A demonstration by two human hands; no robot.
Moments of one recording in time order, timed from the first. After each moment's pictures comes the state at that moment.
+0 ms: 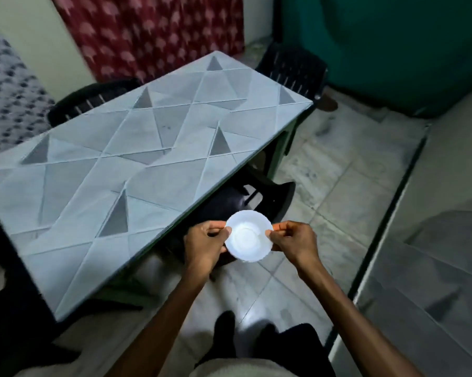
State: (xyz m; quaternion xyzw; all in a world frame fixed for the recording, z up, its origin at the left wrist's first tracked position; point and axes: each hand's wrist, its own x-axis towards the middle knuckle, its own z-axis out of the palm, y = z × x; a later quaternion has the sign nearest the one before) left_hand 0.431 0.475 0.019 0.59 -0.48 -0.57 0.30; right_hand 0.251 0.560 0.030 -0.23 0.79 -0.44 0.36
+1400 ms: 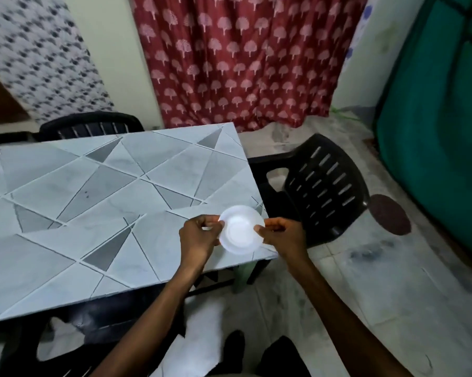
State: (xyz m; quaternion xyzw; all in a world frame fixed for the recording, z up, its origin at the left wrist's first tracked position) left_hand -0.138 0.082 0.032 0.67 -0.34 -0.43 0.50; right_hand -0.334 0.056 0.031 -0.42 0.66 -0.38 0.49
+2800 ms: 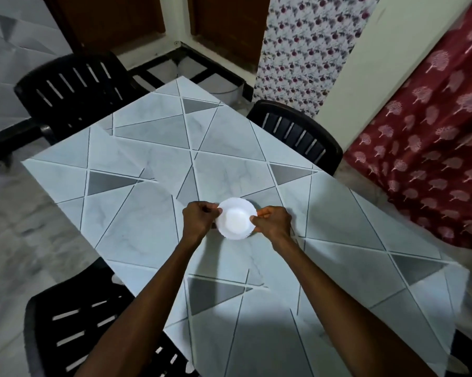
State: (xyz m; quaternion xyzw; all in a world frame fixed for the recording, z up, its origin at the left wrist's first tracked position) left_hand 0.274 0.001 -0.077 0.78 -0.01 -0.21 0.59; right_hand 0.174 -0.167 -0.060 -0.73 0.46 -0.03 0.51
